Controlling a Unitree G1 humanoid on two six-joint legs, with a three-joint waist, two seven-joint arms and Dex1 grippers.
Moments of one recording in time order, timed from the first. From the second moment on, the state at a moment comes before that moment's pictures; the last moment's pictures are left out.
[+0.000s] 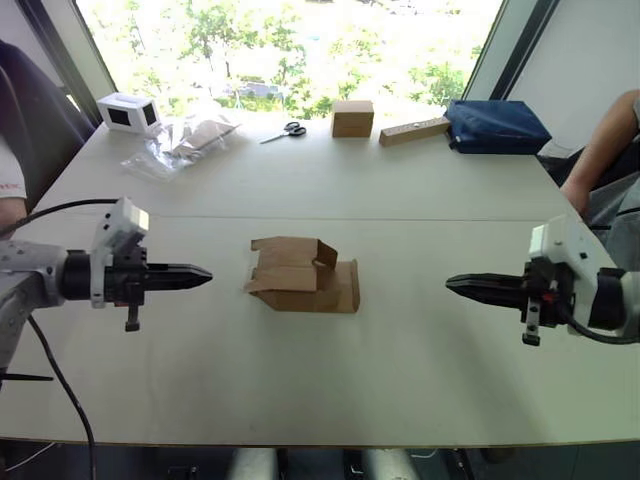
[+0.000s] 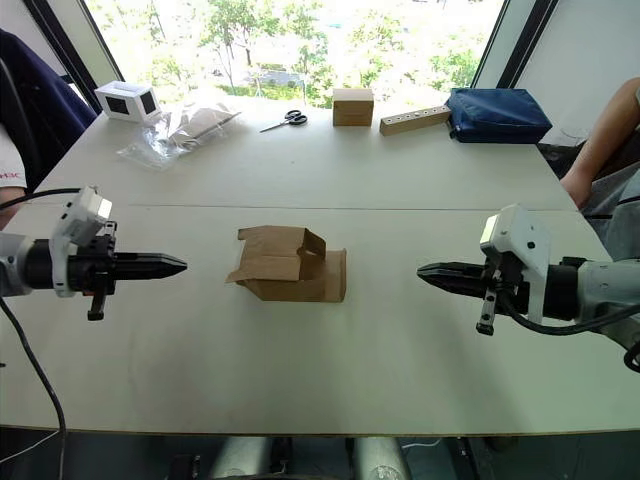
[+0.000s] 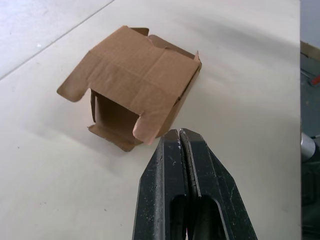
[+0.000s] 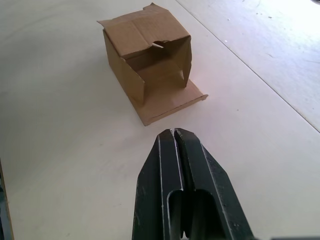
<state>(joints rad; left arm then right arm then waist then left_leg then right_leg) -0.29 1.06 0.24 -0.17 -0.67 0.71 -1.31 -0.01 -1.11 -0.45 -0.60 0.83 0.77 0.93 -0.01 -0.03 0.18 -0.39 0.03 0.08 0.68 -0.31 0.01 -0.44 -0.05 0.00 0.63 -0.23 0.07</state>
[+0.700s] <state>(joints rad) -0.27 1.10 0.26 -0.23 -0.73 0.81 -1.32 0.00 -1.04 -0.44 -0.67 0.85 0.79 0.84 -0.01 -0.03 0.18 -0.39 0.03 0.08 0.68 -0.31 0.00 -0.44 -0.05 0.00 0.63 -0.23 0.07</state>
